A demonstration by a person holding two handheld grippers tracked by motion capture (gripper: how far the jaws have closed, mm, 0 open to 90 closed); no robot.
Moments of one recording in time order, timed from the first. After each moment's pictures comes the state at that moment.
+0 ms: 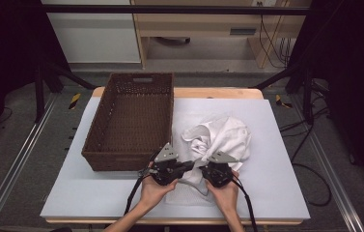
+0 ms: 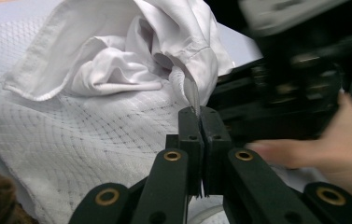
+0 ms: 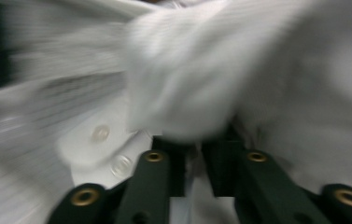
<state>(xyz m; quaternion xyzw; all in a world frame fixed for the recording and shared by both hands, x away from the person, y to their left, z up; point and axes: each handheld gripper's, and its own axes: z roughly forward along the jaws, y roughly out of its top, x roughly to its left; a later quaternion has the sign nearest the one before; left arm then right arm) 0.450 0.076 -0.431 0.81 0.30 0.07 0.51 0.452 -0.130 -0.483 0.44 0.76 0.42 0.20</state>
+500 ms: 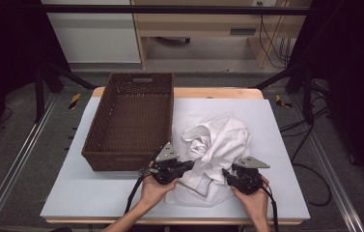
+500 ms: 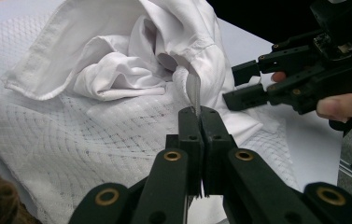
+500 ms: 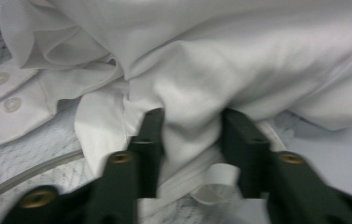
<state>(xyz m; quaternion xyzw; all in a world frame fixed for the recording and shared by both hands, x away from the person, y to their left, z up) 0.453 0.074 -0.433 0.81 0.29 0.07 0.50 0.430 -0.205 -0.475 0.48 0.76 0.38 0.22</state>
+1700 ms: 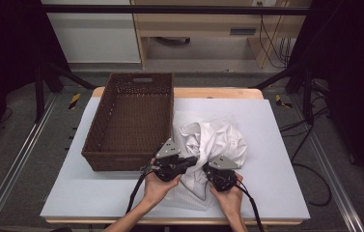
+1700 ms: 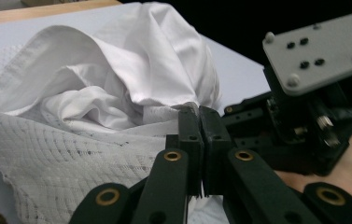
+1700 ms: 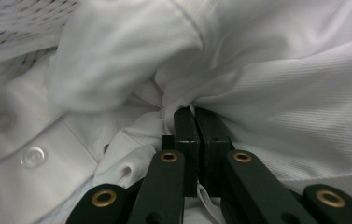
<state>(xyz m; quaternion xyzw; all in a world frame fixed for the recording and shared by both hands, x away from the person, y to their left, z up) 0.453 0.067 -0.420 0.80 0.30 0.07 0.52 0.442 -0.136 -0.487 0.42 0.77 0.41 0.25</state>
